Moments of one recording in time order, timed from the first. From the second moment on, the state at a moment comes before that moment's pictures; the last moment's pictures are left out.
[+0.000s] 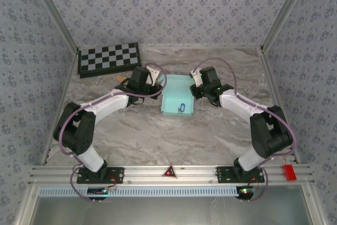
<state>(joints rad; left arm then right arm) -0.56 1.64 1.06 -0.12 0.18 -0.20 0.43 1.57 1.00 -0.20 -0.03 -0.07</state>
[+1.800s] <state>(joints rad) -0.56 1.66 1.12 -0.21 0.22 -0.01 0.36 1.54 1.03 -0.37 -0.15 -0.15</state>
